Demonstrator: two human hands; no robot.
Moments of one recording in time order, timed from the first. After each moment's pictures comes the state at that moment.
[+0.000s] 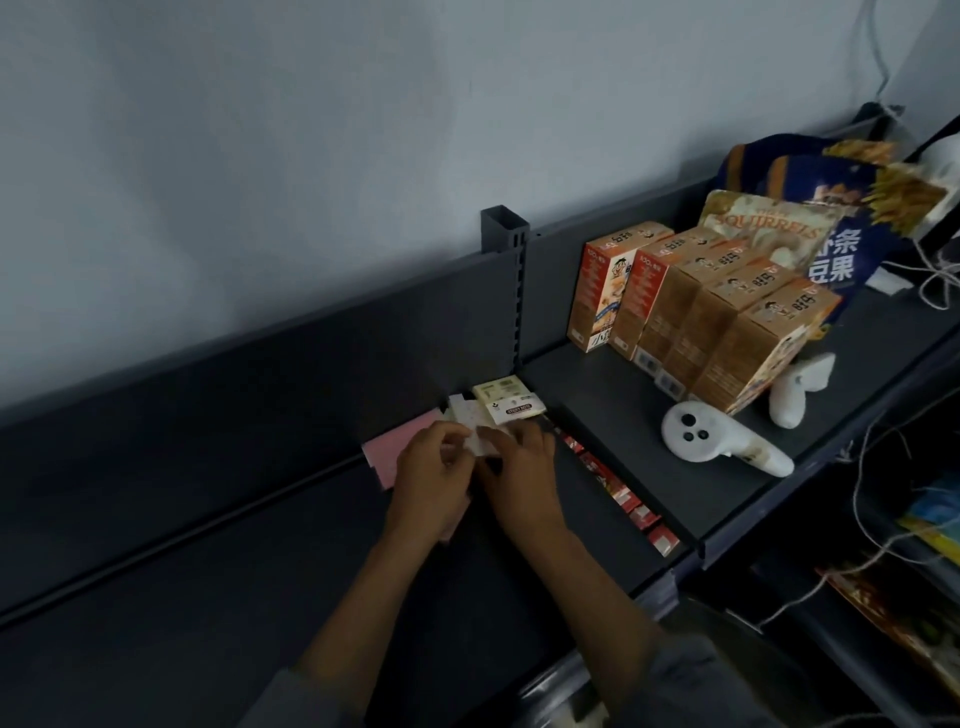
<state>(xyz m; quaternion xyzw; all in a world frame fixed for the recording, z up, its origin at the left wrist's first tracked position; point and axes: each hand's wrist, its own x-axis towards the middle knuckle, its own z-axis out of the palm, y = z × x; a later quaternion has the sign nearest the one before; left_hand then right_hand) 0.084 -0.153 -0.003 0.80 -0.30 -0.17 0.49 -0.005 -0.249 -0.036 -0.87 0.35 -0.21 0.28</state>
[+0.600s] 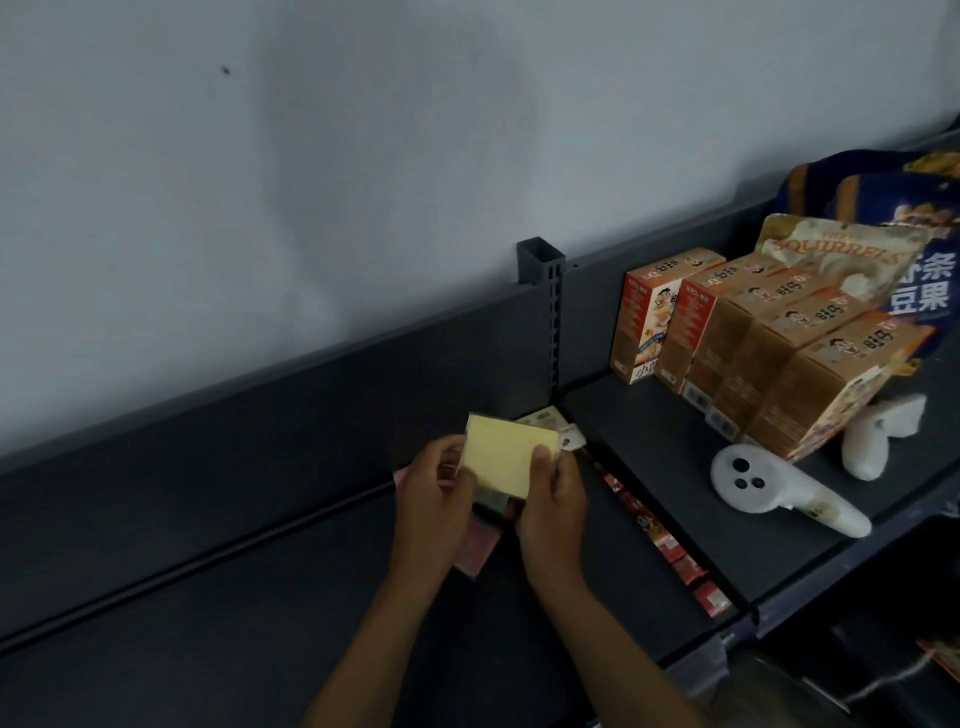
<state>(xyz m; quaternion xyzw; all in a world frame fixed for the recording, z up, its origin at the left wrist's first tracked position) 0.086 -0.137 0.015 0.79 -0.25 -0.10 0.55 0.004 -0.224 -0.006 -0.55 0.36 -0.41 0.63</state>
